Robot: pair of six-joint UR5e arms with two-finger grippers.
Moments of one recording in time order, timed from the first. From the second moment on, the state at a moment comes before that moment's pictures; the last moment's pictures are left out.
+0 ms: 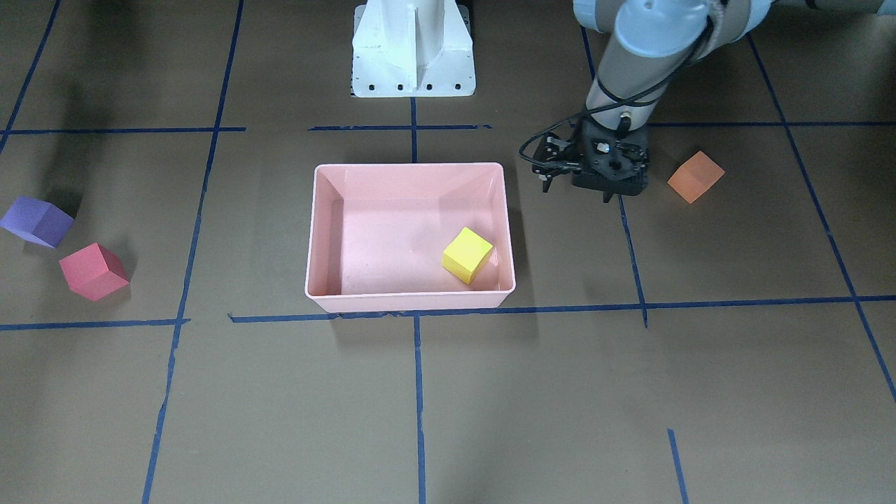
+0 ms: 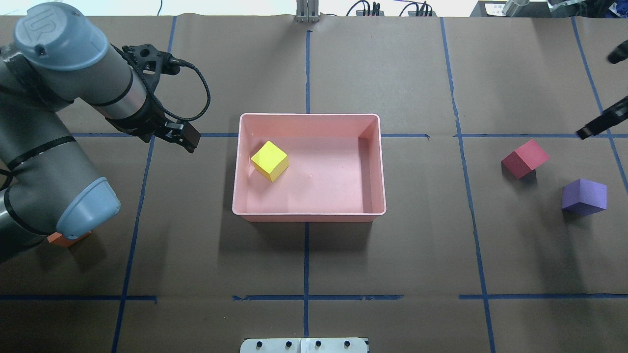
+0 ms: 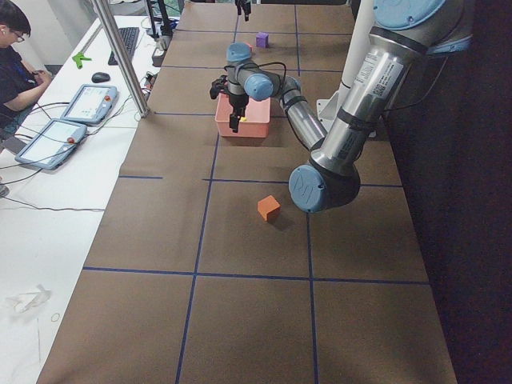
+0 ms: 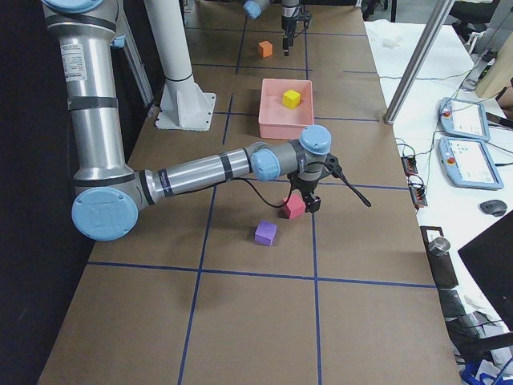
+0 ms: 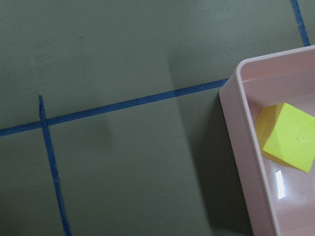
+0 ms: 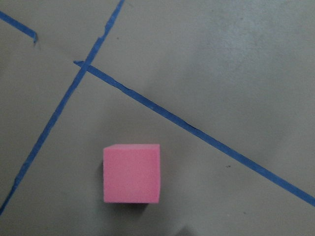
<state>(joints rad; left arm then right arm) -0.81 -2.05 -1.93 -1.43 -2.07 -0.74 1.22 -1.48 1.75 -1.45 2.34 -0.01</state>
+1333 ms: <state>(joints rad) -0.81 -2.04 -1.93 -1.43 -2.08 -0.74 1.00 -1.40 1.53 -1.31 2.24 0.16</state>
